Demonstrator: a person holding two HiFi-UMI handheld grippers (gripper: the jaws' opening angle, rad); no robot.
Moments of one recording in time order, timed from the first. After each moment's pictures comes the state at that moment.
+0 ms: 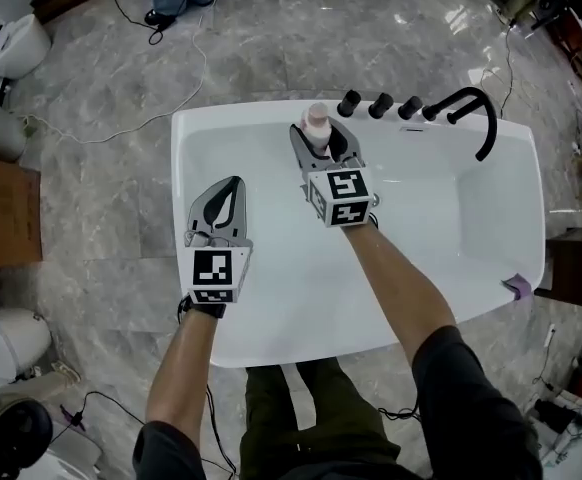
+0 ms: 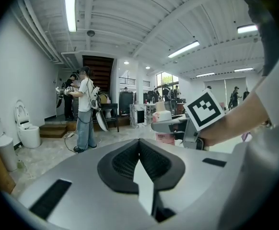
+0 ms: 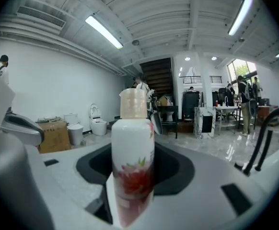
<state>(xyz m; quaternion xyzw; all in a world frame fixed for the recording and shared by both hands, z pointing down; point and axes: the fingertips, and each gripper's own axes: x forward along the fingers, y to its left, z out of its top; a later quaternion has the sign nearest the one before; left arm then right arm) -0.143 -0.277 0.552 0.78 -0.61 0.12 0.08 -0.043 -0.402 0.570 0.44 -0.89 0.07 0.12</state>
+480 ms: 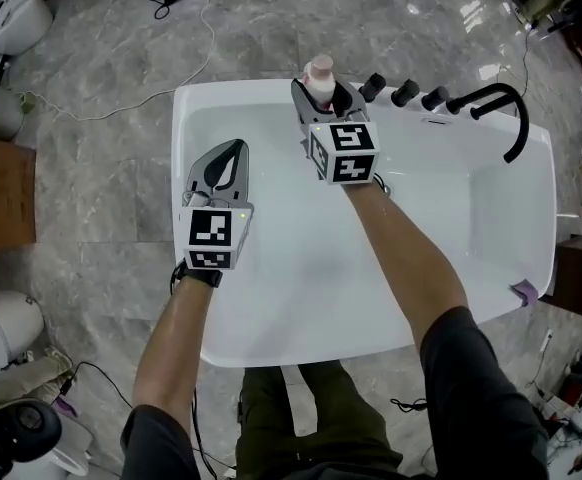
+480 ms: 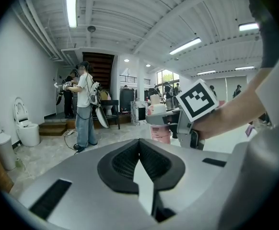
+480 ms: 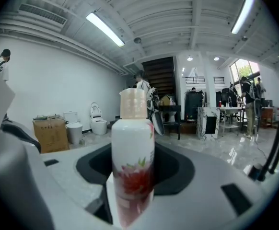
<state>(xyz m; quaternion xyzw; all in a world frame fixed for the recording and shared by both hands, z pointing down) -0.171 -0.319 0.611 0.78 -0.61 0.13 0.09 -0.087 -0.456 0.604 0.43 -0.89 0.06 0.12</state>
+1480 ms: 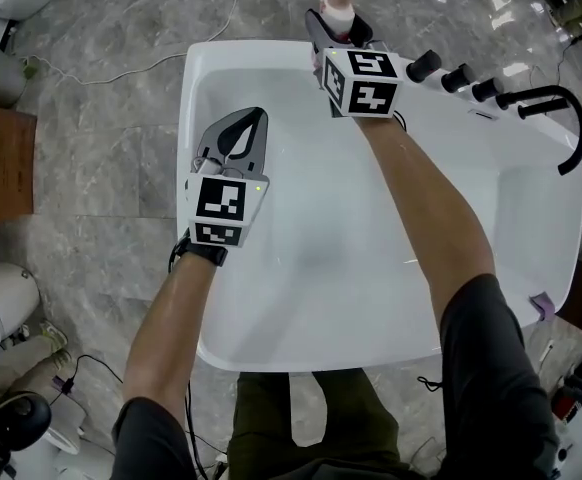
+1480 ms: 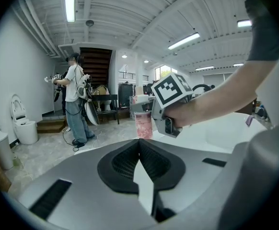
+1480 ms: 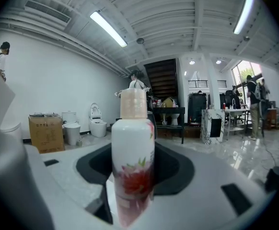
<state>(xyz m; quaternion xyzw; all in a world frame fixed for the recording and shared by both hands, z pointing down) -0.194 -0.343 0.698 0.78 -0.60 0.15 0.09 -0.148 -0.532 0.666 0.42 -0.90 0.04 0.10</state>
